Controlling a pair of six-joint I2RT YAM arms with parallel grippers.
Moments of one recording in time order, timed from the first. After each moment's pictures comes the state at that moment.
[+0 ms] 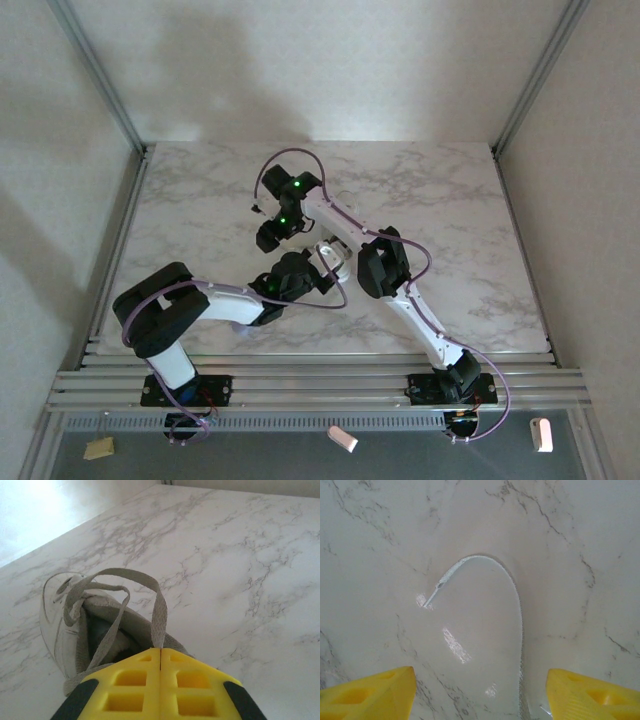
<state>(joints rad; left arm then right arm) -0.88 1.68 0.63 0.80 -0.09 0.16 0.79 2.65 2.59 -1.21 -0.34 -0.07</state>
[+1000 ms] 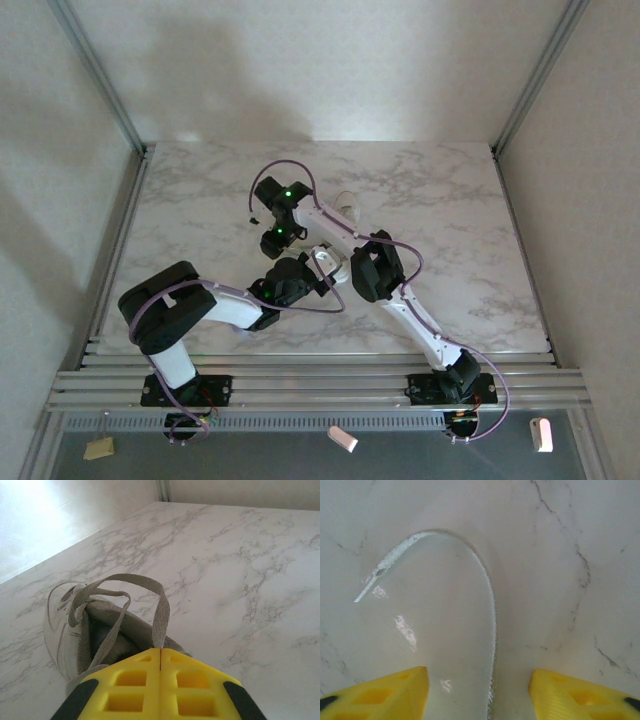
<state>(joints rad) -0.88 1.72 0.57 0.95 -0.07 0.18 0.83 2.70 2.58 -1.20 -0.13 -0.17</state>
